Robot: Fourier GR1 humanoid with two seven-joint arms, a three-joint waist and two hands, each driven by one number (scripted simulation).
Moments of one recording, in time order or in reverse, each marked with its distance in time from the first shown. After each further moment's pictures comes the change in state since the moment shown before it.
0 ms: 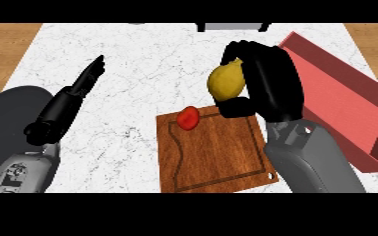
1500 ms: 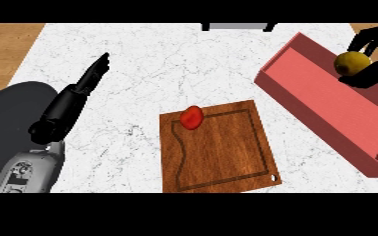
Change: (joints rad) left arm -0.016 -0.048 0.021 -0.018 -0.043 -0.033 0.018; right arm -0.135 -0.490 -0.475 0.777 -0.198 0.354 -0.412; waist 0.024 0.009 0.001
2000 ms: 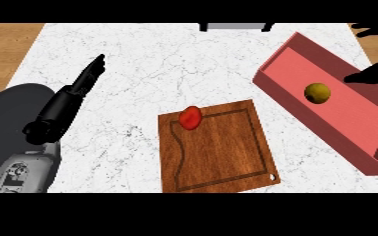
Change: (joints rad) left arm 0.012 0.005 0.025 0.010 0.001 -0.018 -0.011; right arm -0.030 0.025 -0.145 0.087 -0.181 -0.022 -0.274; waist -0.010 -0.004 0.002
